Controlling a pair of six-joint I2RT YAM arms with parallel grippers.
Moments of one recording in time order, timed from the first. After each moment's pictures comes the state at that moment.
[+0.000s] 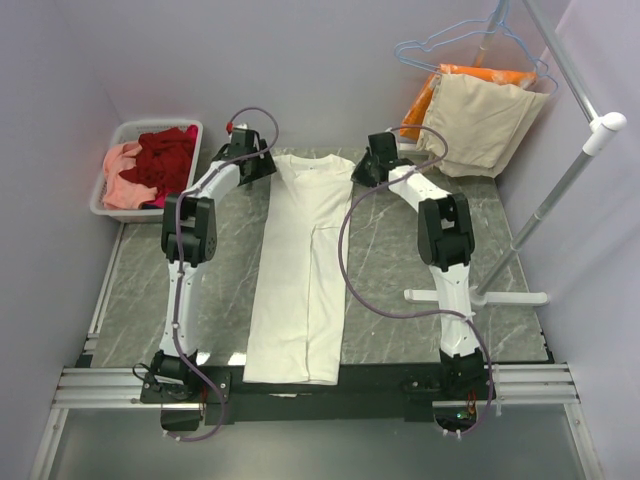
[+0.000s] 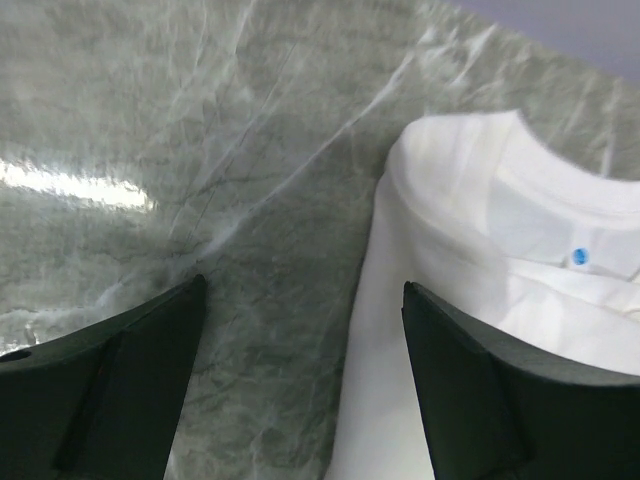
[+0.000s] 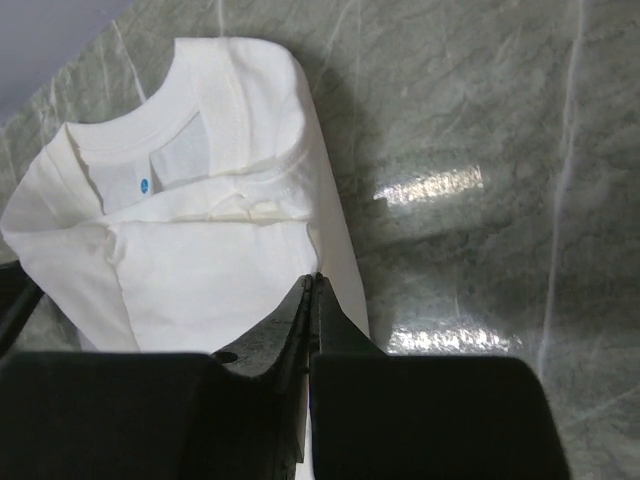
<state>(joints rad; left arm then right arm) -0.20 2.47 2.09 -0.34 -0.05 -0.52 0.26 2.40 1.96 -0.29 -0.04 0.75</state>
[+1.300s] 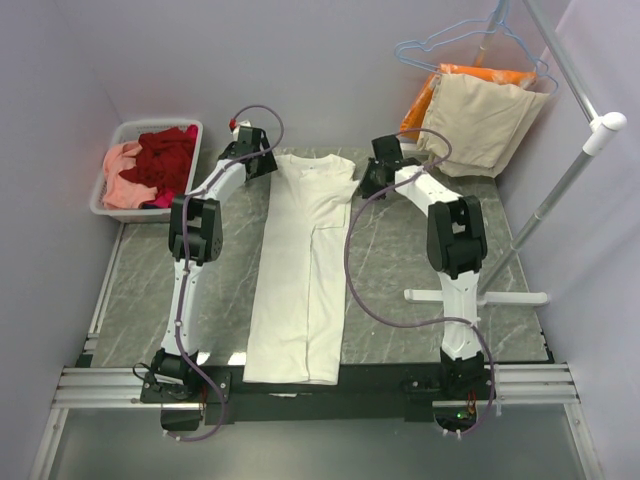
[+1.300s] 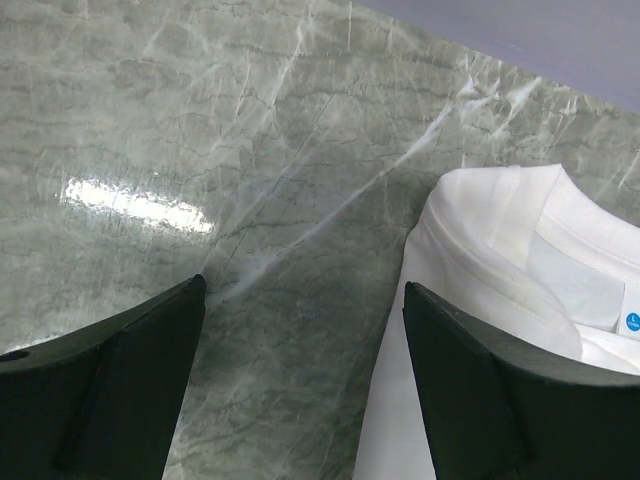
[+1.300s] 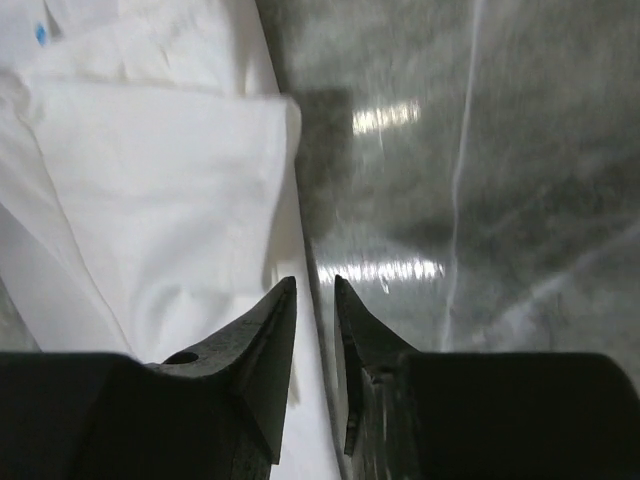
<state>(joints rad) -0.22 2.55 2.21 -0.39 -0.21 -0.49 0.27 2.25 1.83 -0.47 -0.05 0.65</state>
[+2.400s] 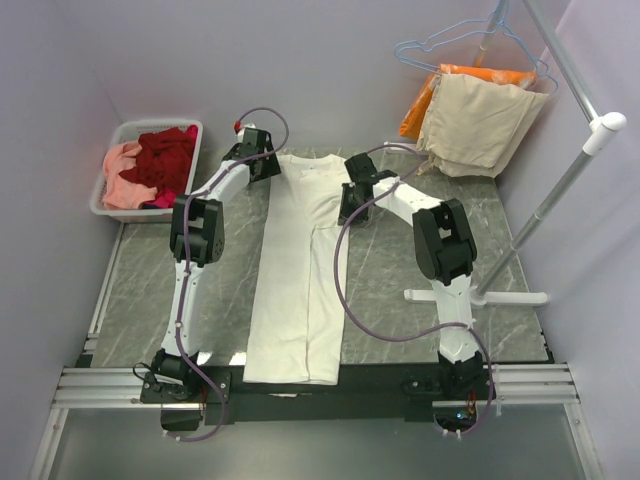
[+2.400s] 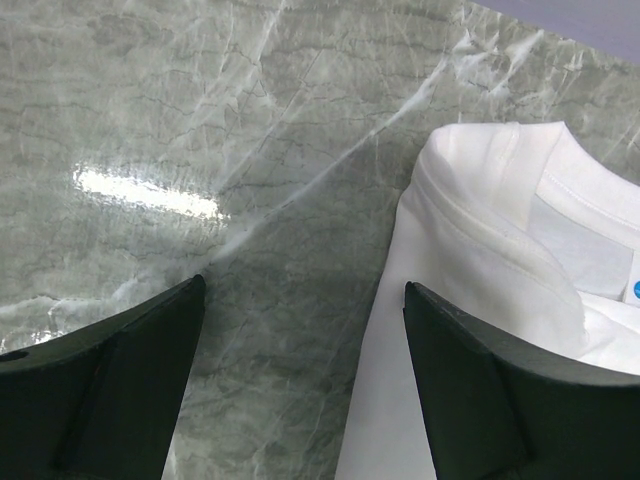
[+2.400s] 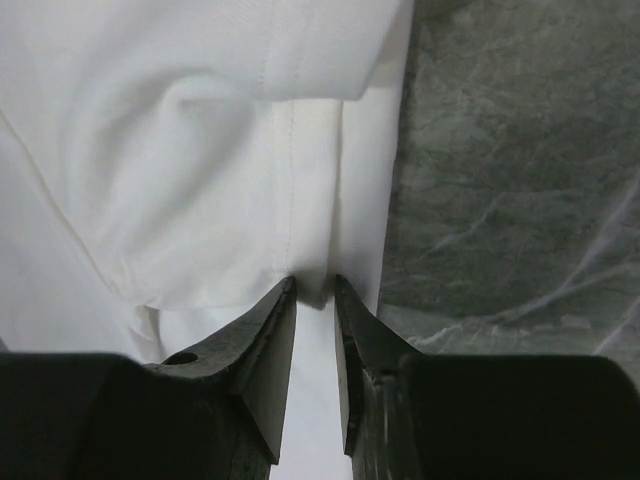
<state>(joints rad) -0.25 2.53 2.18 -0.42 -0.23 -0.49 0.41 2.21 1.71 -0.58 -0.08 0.56</state>
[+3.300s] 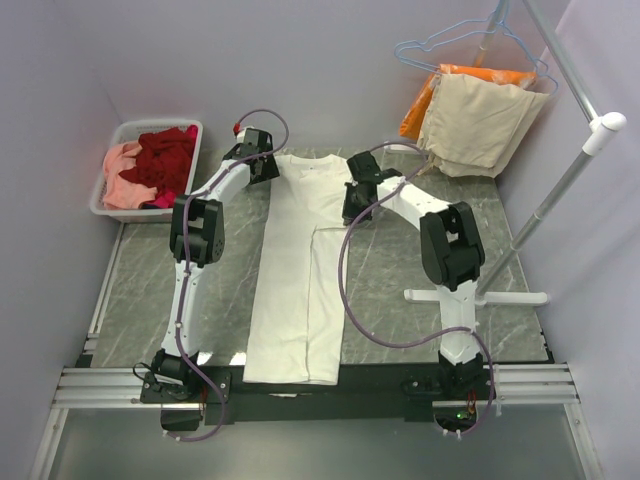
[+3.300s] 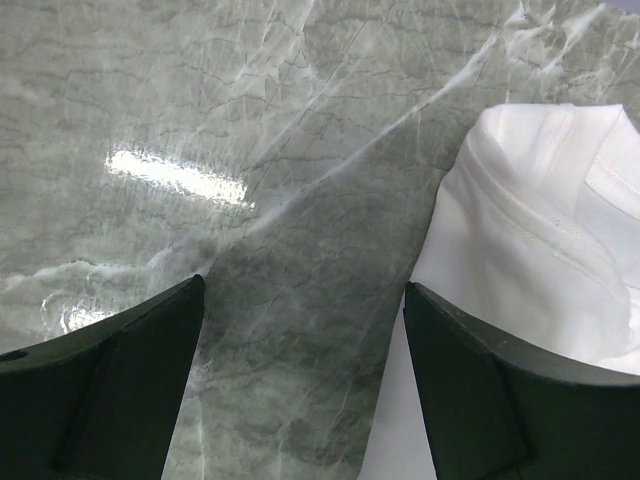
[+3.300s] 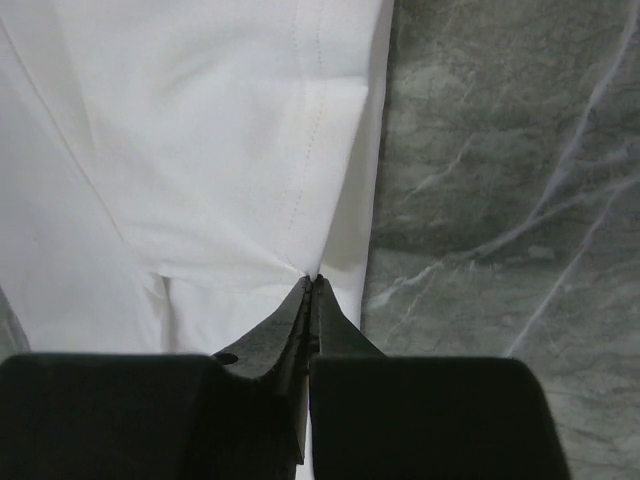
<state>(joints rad) -0.25 2.52 2.18 -0.48 -0.29 -0.49 0.41 2.14 1.67 -0.62 -0.06 0.55</state>
